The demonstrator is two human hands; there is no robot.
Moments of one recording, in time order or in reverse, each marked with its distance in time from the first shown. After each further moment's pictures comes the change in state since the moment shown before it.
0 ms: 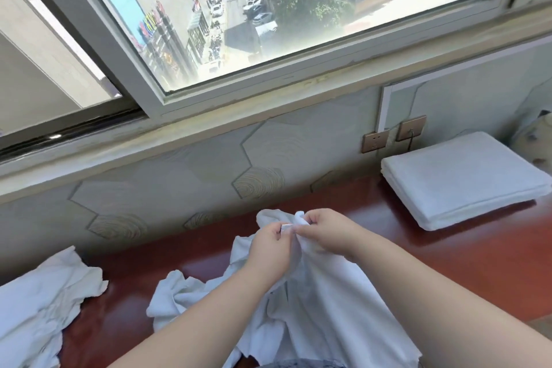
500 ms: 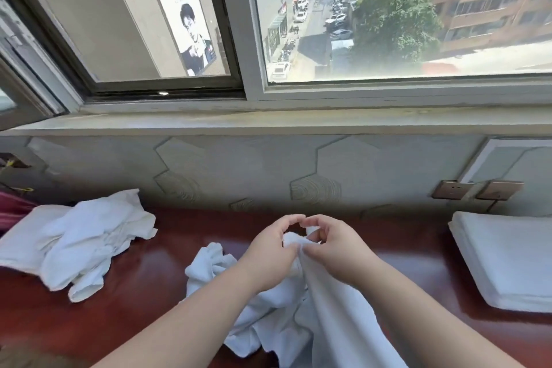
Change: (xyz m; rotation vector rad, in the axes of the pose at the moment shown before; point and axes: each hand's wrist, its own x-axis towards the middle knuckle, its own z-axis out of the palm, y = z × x) left_hand -0.037 -0.031 -0.112 -0.084 0.010 0.126; right_hand 0.006 -0.073 0.085 -0.259 -0.013 -0.185
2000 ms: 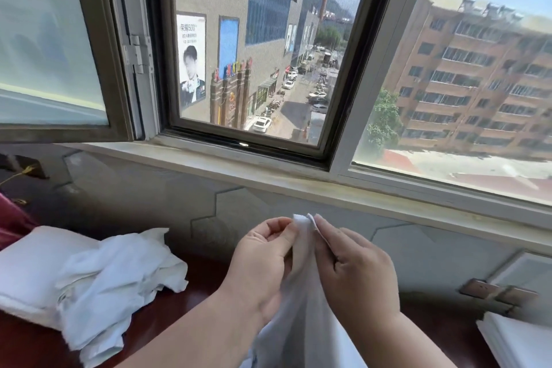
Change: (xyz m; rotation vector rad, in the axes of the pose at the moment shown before) left_hand -0.077 -0.007 -0.260 -1.265 0.159 0.073; right_hand 0.009 -0.248 0.181 -0.570 0.840 -0.765
